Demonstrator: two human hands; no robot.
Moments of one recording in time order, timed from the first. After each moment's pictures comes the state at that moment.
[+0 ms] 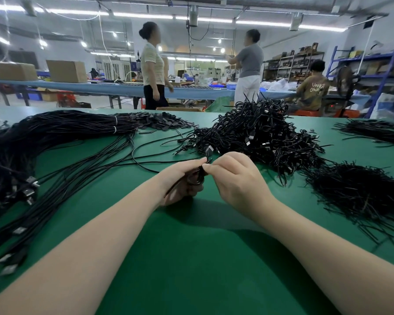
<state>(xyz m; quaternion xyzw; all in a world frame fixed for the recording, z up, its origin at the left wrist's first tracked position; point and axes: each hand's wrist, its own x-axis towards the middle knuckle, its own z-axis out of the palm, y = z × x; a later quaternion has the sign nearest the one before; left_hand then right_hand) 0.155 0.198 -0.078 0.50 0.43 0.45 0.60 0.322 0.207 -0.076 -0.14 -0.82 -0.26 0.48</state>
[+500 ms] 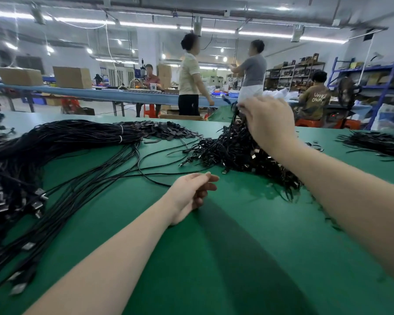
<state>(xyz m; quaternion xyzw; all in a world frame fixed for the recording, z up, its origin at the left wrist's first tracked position) 0.159 0.203 -0.084 0.45 0.45 0.54 0.55 0.331 0.271 0.042 -0.40 -0.78 -0.29 0.38</state>
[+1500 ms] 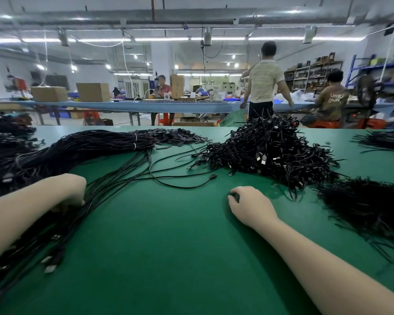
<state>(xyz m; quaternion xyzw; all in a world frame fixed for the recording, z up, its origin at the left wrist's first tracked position) -0.035 0.121 -0.026 0.45 0.87 -0.20 -0.01 0.324 0.236 -0.105 -0.56 -0.80 0.03 0.22</state>
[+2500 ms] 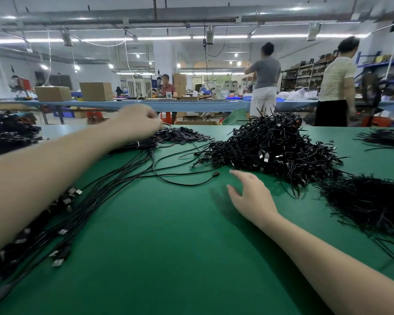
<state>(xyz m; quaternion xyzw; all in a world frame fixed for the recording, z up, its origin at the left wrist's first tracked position) 0.080 0.147 0.066 0.63 0.73 0.25 -0.08 0.324 0.227 -0.099 -0.49 -0.80 0.07 0.35</state>
